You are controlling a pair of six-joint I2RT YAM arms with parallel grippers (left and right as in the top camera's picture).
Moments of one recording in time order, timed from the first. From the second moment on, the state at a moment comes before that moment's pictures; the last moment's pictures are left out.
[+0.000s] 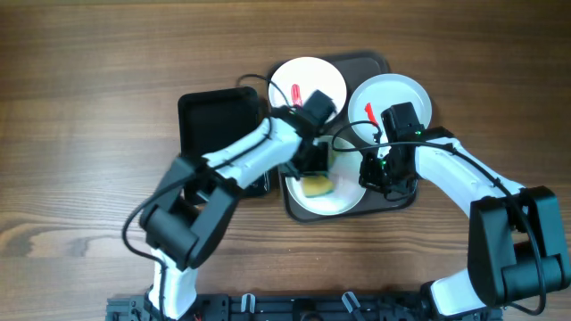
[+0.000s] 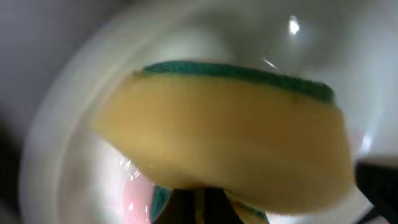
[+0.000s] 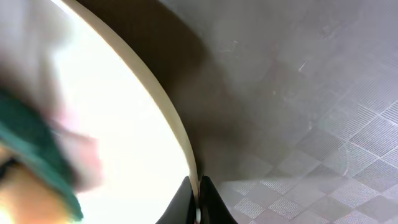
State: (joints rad) left arm -0.66 2.03 1.38 -0.78 0.21 -0.62; right arm 0.20 1.69 0.89 -0.70 -0.29 0.43
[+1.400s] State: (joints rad) left arm -0.71 1.97 1.36 -0.80 0.20 -0.72; right arm 0.20 1.69 0.89 -0.69 -0.29 0.43
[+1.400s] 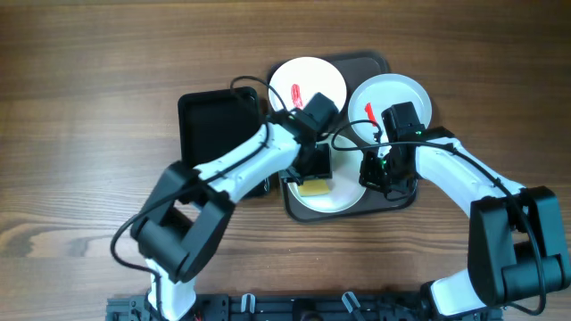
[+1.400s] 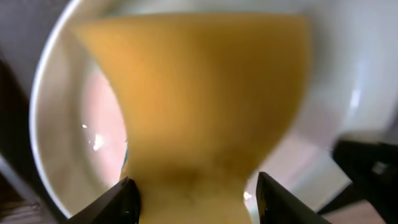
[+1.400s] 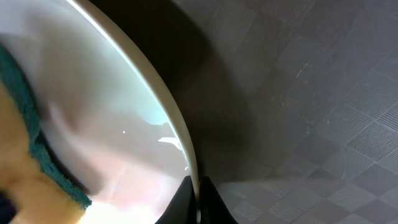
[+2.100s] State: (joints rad) left arm -0.75 2.01 1.37 -0.81 0.05 -0.73; right arm 0.20 1.69 0.89 -0.69 -0.29 0.43
